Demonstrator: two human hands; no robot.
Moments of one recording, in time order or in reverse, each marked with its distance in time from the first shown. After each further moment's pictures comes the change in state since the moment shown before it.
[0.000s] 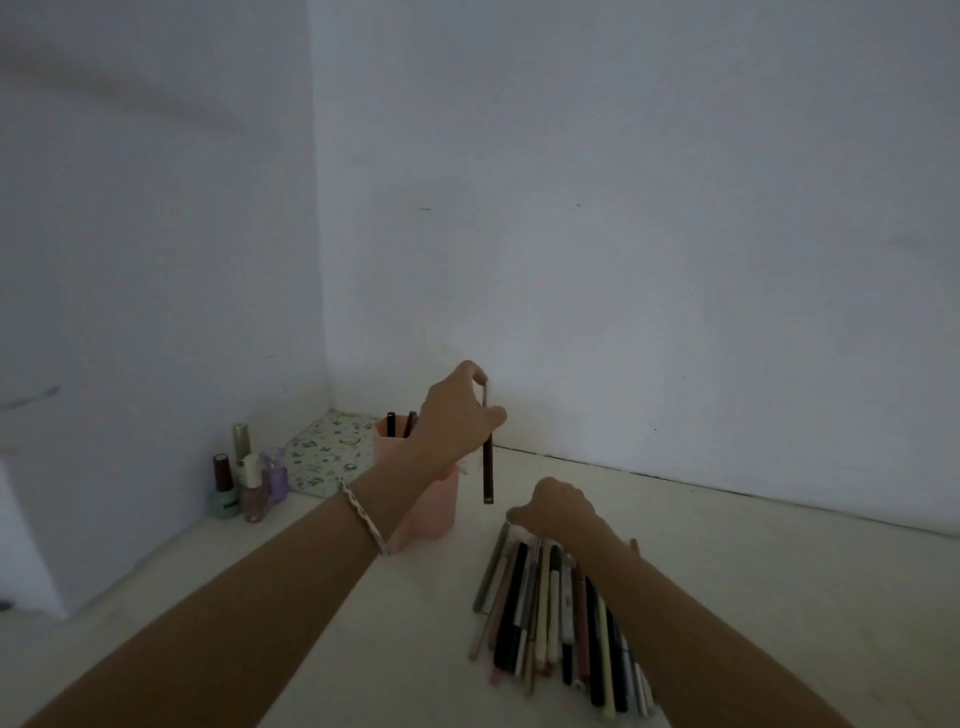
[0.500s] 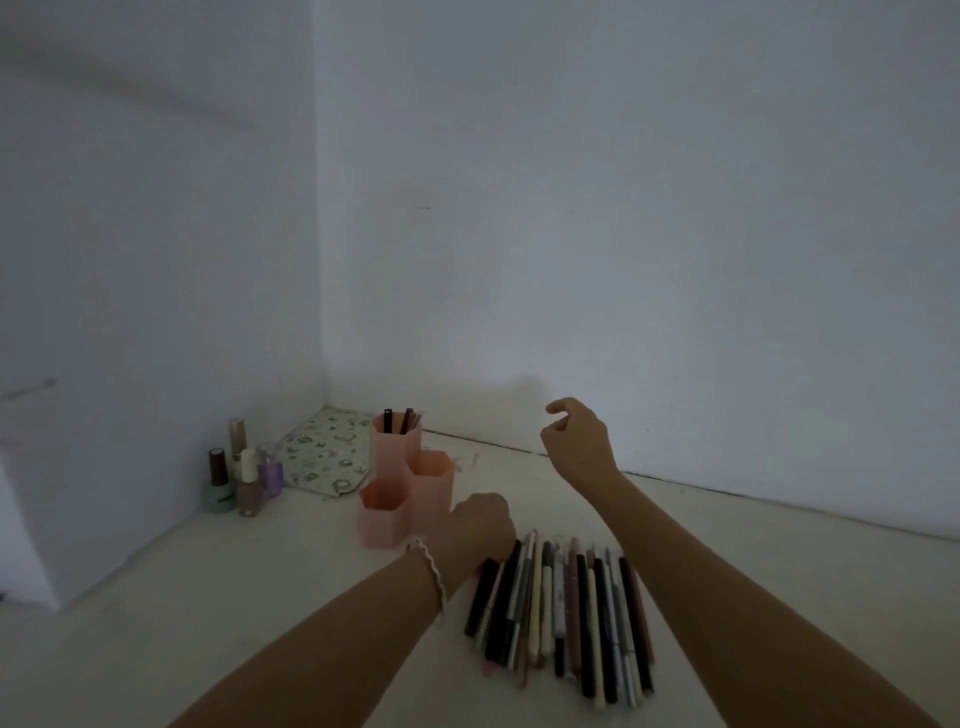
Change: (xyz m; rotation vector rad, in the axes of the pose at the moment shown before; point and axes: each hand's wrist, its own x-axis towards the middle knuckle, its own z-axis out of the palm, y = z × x) left_hand -0.045 -0.035 0.080 0.542 -0.580 -0.225; right_hand 0.001 0.000 -0.056 0.517 0.445 -0.208
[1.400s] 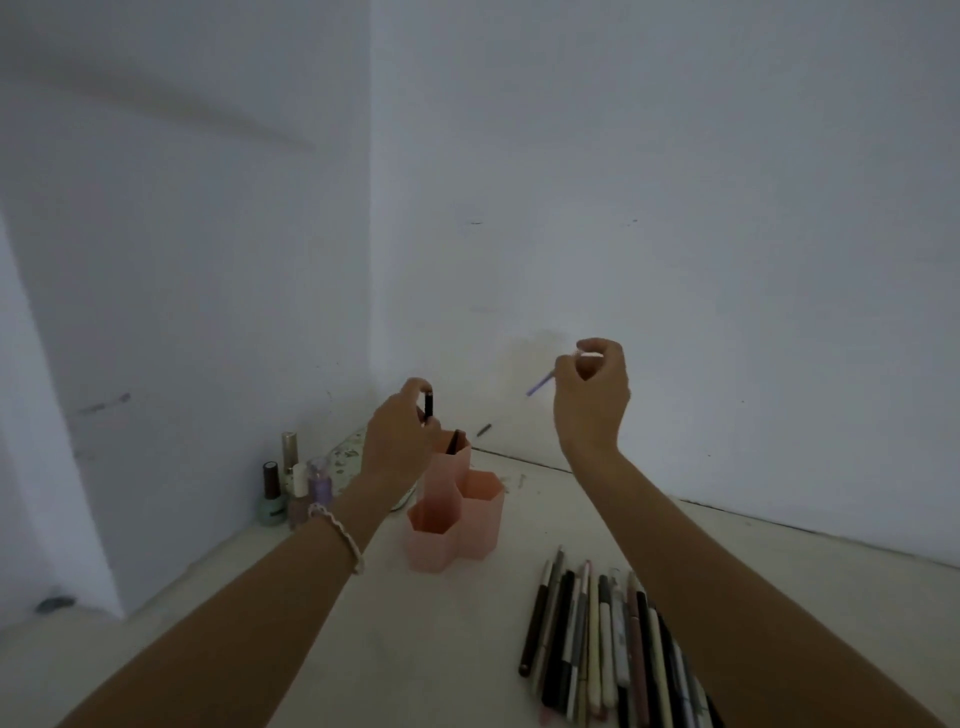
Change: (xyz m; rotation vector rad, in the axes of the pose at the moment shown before) left_hand 0.010 -0.116 -0.100 -0.433 0.957 0.085; right_hand 0.009 -0.100 0.025 0.597 0.414 -0.097
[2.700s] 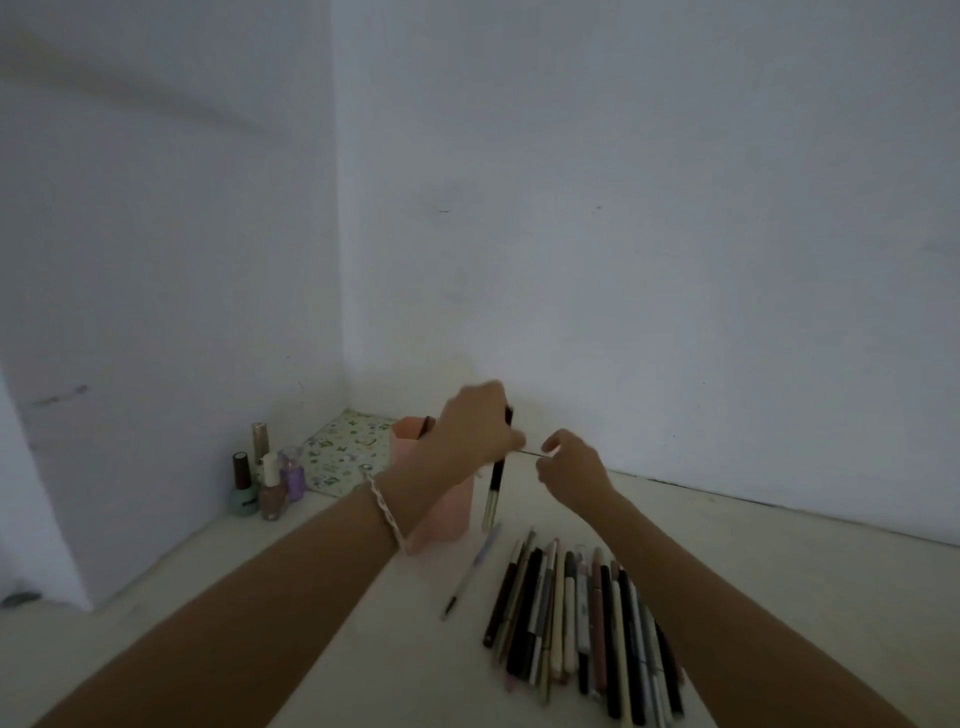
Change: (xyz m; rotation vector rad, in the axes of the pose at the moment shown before) left_hand -0.033 0.114 0.015 0.191 -0.514 0.115; right_hand -0.008 0.095 -0.058 -0.708 -0.577 0.209
